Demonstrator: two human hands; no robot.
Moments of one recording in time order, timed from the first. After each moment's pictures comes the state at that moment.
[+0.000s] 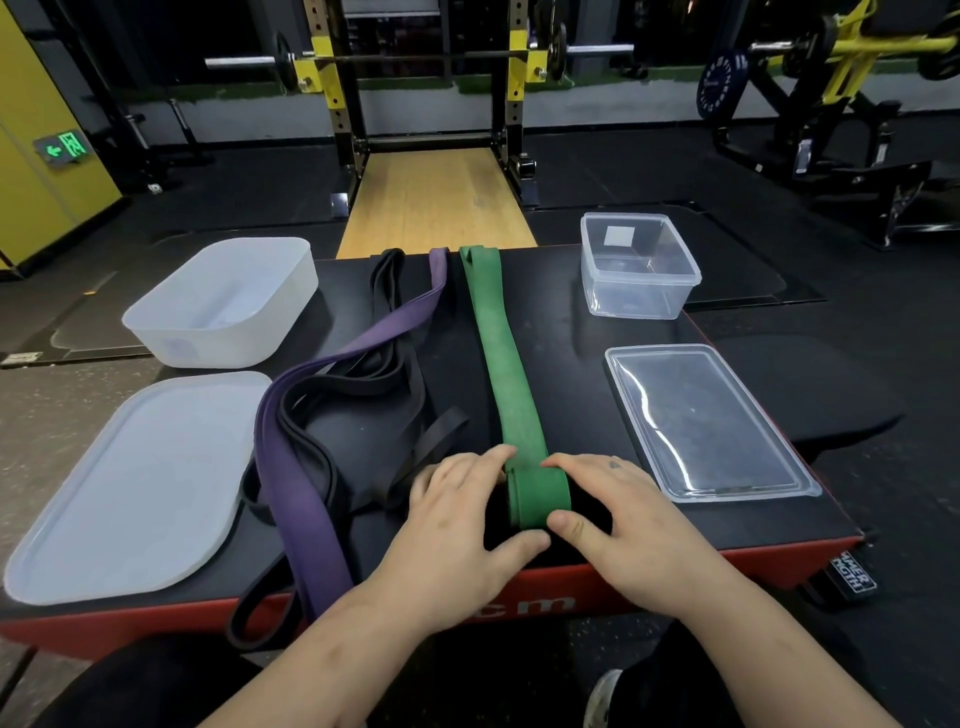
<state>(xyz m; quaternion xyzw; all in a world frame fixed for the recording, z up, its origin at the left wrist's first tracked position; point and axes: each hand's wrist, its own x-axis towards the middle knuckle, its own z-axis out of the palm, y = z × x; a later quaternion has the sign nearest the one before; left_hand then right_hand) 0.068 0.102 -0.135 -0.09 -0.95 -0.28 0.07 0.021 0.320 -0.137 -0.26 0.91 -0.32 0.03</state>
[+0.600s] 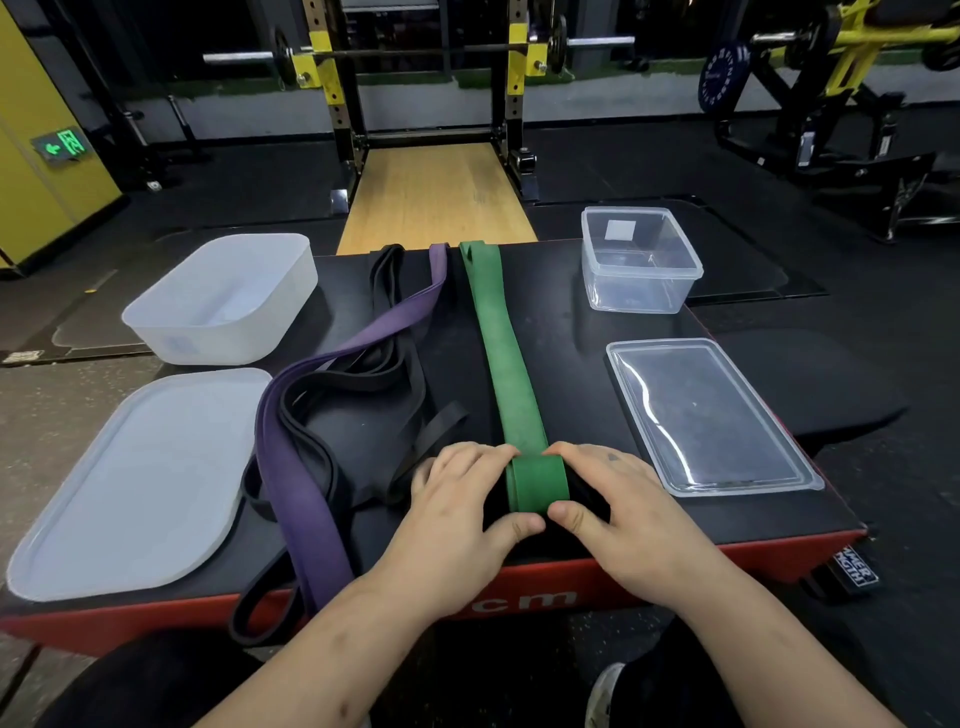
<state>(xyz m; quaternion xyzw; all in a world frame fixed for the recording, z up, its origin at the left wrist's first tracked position) 0.063 0.100 -0.137 -0.09 -0.95 -0.29 0.07 0.020 0.317 -0.142 -0.25 0.91 -0.32 0.03</state>
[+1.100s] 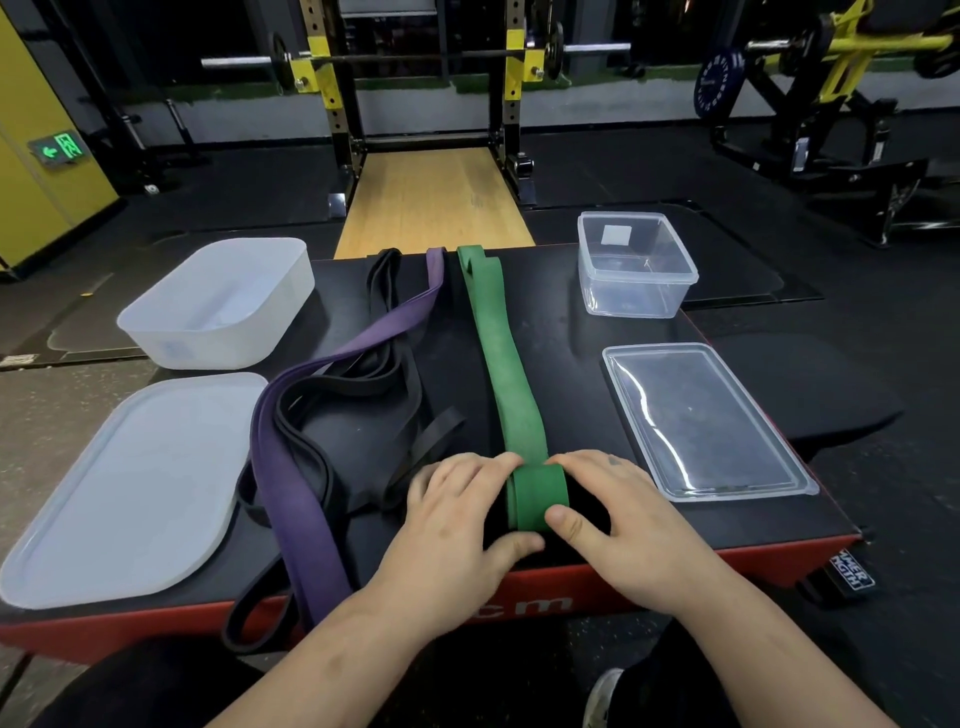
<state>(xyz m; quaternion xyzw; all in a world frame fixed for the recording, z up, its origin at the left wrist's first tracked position) 0.069 0.102 -0.137 -0.10 -0.95 -0.27 0.08 0.021 0.318 -0.136 -0.26 0.91 -0.33 0.02</state>
